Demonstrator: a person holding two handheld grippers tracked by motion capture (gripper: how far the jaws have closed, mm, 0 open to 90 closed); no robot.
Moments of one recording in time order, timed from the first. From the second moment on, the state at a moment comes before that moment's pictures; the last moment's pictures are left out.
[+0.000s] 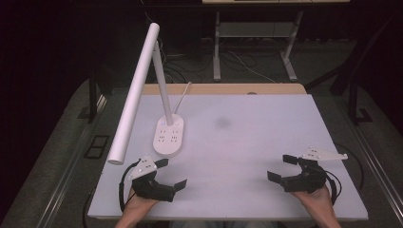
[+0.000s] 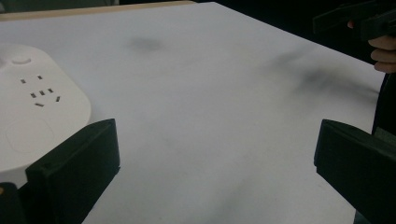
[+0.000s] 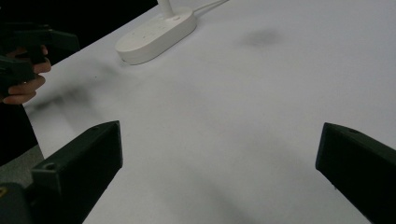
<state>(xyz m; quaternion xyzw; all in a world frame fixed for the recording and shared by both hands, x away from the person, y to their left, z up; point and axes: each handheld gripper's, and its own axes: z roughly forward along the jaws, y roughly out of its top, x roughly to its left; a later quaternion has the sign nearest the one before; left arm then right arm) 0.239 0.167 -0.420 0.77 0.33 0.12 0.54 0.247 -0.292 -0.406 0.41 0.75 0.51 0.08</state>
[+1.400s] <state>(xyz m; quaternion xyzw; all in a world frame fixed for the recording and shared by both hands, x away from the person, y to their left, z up) 0.237 0.165 -0.422 0.77 0.33 0.12 0.53 0.257 -0.277 -0.400 0.40 0.79 0.47 0.05</state>
